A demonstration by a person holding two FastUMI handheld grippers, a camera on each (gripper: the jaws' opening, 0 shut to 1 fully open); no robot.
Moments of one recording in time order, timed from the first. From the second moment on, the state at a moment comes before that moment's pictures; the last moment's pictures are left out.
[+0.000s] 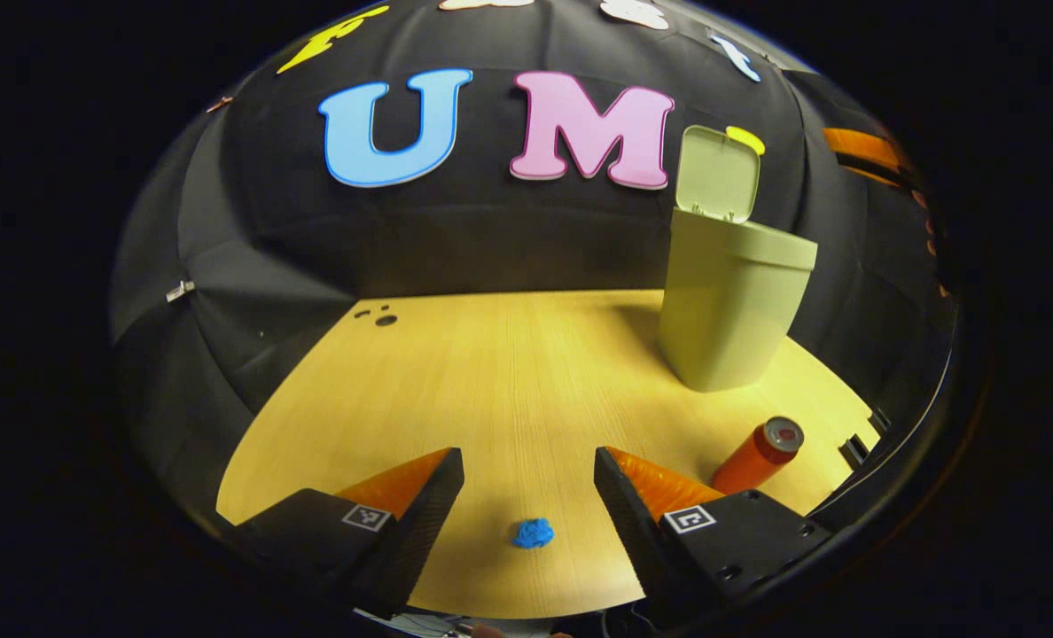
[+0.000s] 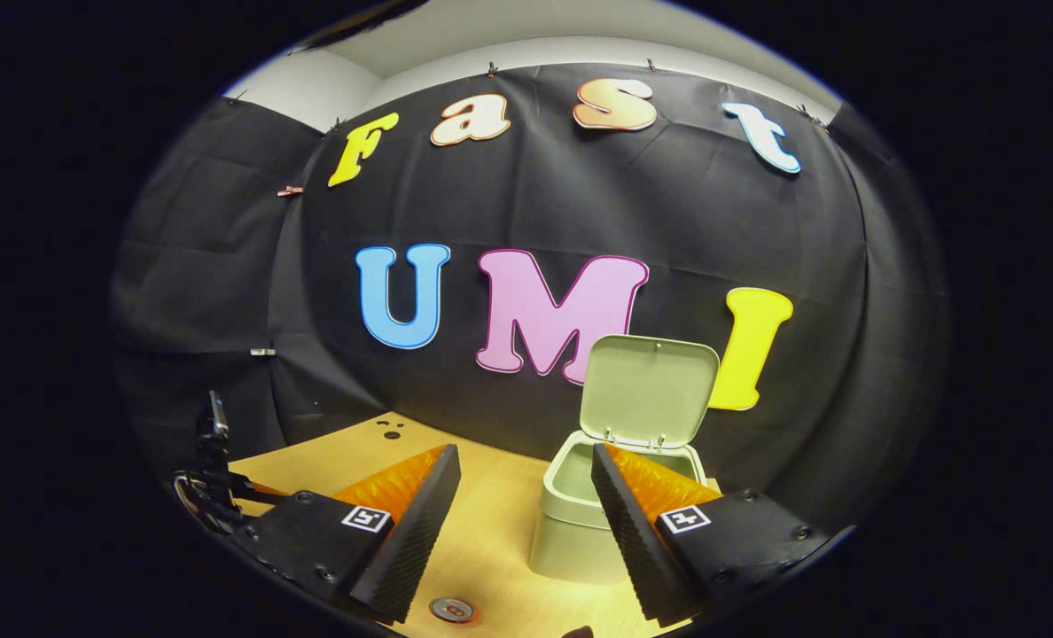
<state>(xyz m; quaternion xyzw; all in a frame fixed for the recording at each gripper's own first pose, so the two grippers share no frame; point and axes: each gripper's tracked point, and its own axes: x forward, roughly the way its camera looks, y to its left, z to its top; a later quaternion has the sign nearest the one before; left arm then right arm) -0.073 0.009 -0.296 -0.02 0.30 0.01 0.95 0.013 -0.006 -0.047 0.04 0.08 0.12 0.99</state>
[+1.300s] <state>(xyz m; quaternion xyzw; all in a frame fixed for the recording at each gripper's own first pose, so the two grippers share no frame) -0.094 0.005 -0.432 -0.01 0.48 0.00 0.88 -0.005 -0.027 -0.065 0.04 0.12 0.09 0.99</state>
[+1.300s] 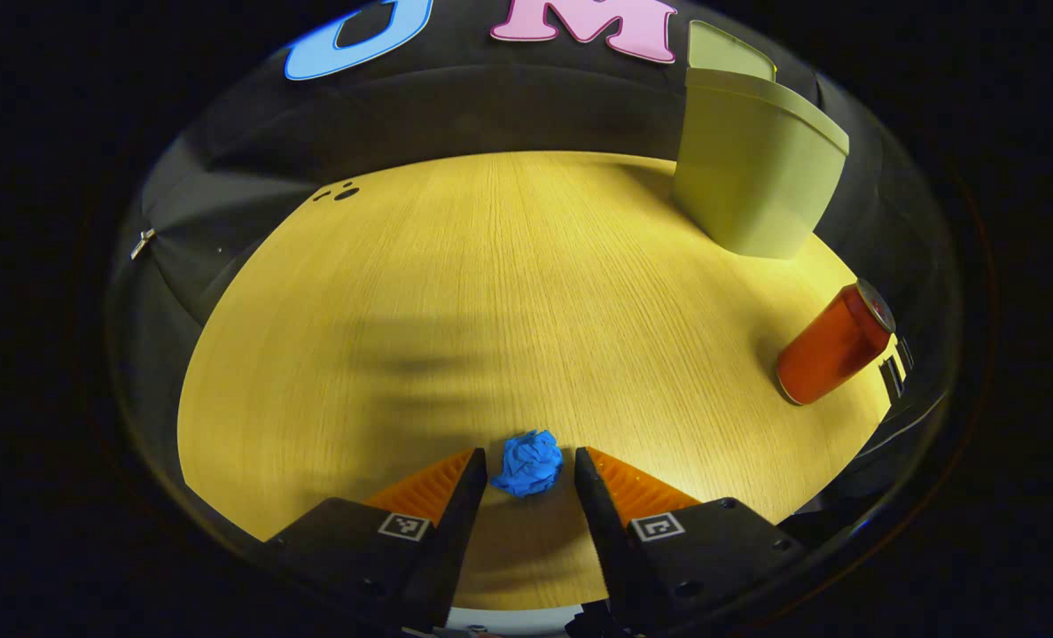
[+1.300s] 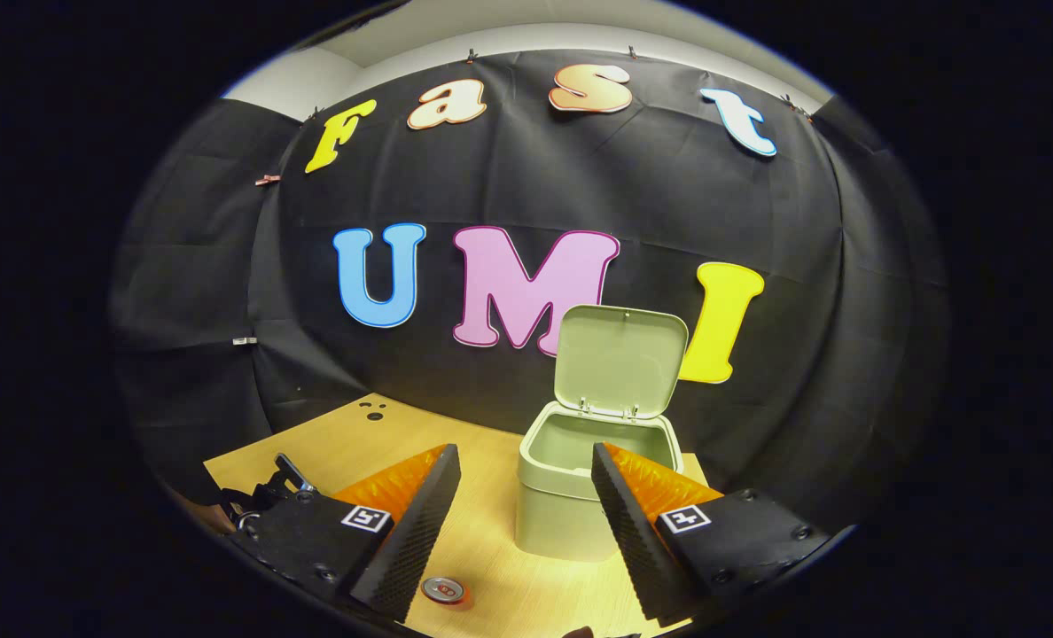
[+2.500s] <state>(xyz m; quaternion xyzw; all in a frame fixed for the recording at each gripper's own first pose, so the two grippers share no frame) -0.087 0.006 -0.417 -0.04 0.49 -0.01 0.87 -0.006 -0.027 -0.079 0.05 0.13 0.09 0.99</state>
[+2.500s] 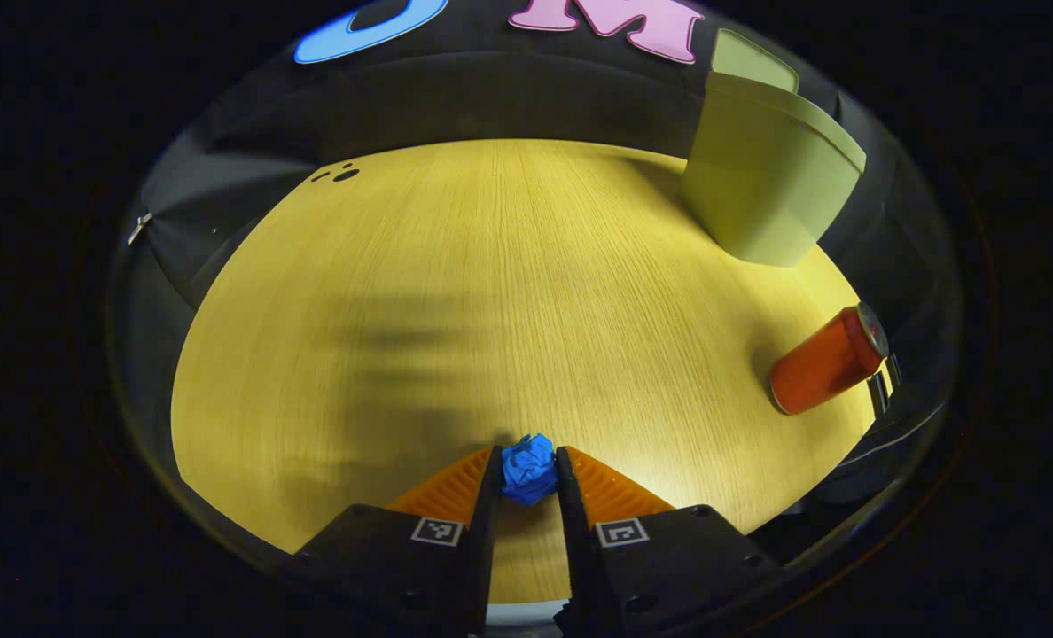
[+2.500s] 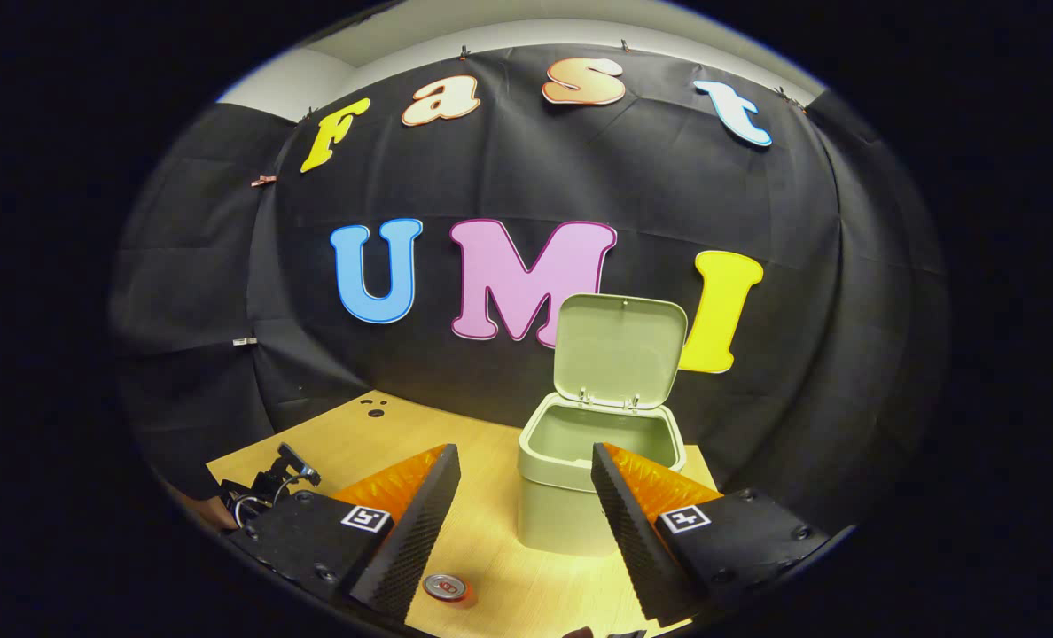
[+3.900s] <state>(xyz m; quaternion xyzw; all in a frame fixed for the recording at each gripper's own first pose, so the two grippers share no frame) 0.114 -0.076 -0.141 -0.04 0.23 -0.14 0.96 -0.059 0.009 -0.183 0.09 0.27 0.13 0.95</state>
